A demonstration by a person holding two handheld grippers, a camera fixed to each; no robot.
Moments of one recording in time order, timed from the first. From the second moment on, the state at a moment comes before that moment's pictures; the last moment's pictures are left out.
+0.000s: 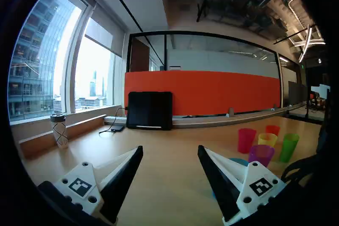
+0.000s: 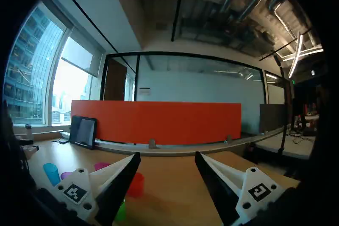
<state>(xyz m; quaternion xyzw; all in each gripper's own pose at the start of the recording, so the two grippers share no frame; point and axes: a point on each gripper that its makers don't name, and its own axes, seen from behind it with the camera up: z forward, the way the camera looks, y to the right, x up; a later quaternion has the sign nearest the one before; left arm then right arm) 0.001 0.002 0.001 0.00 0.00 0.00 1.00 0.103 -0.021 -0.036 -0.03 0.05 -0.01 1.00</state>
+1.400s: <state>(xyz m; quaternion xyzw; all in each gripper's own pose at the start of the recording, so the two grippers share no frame) 0.001 0.002 0.001 0.00 0.00 0.00 1.00 0.071 -0.010 -0.017 -0.01 0.06 -0.02 1.00</state>
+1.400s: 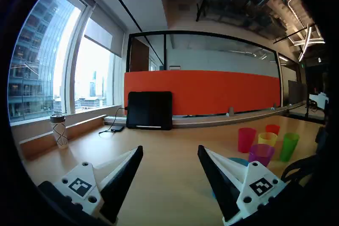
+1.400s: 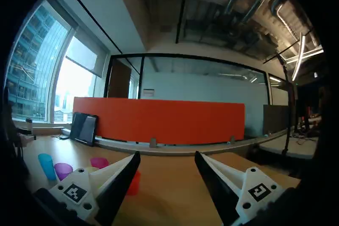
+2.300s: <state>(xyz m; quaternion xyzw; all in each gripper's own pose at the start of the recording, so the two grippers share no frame) 0.001 0.001 0.001 0.00 0.00 0.00 1.00 0.004 0.005 -0.001 -0.03 0.01 -0.01 1.00</state>
